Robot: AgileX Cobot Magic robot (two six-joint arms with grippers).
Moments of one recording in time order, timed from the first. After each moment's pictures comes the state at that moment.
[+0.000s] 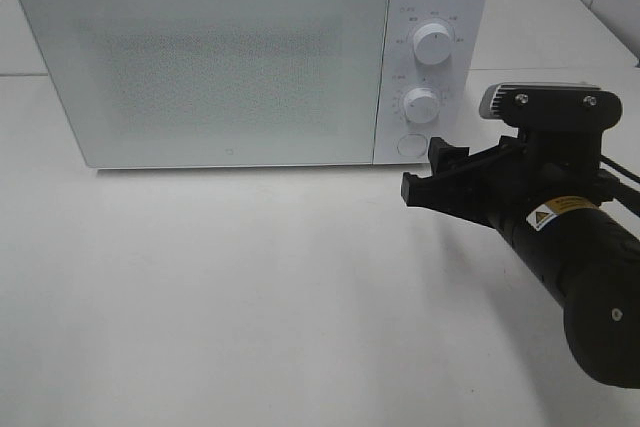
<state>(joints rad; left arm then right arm) 0.08 0.00 -0.52 -0.14 1.09 0.11 0.75 1.72 -0.37 0.77 -1.14 -0.15</state>
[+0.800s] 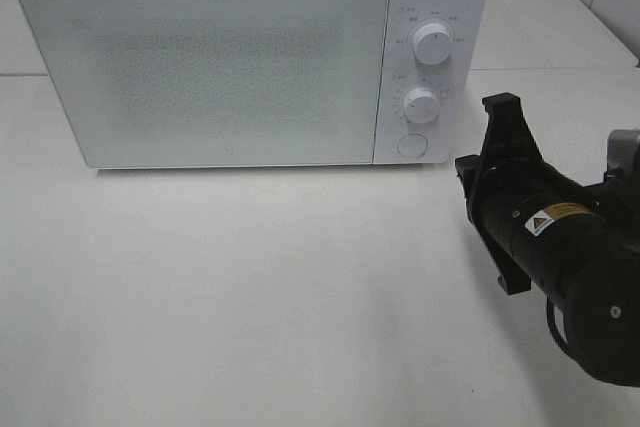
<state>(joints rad) 0.08 0.00 -0.52 -0.14 1.09 0.11 0.75 1.72 -0.37 0.80 -1.07 1.15</state>
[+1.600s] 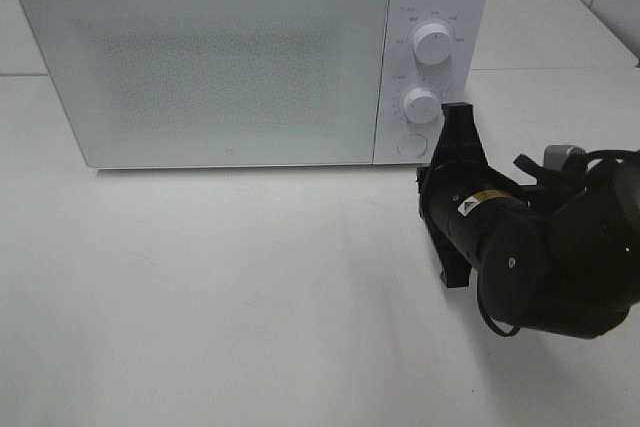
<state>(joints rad) 0.08 0.00 -0.52 -0.14 1.09 0.11 0.71 1.91 -0.57 0.83 -0.97 1.28</state>
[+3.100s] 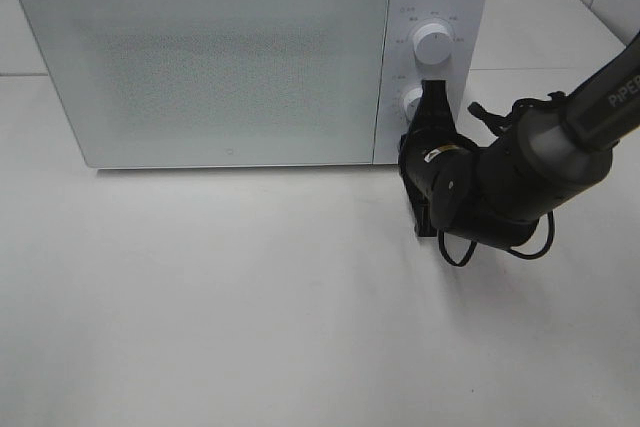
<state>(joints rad) 0.08 0.00 -0.52 -0.14 1.09 0.11 0.55 2.14 -0.88 0.75 -0.85 1.26</state>
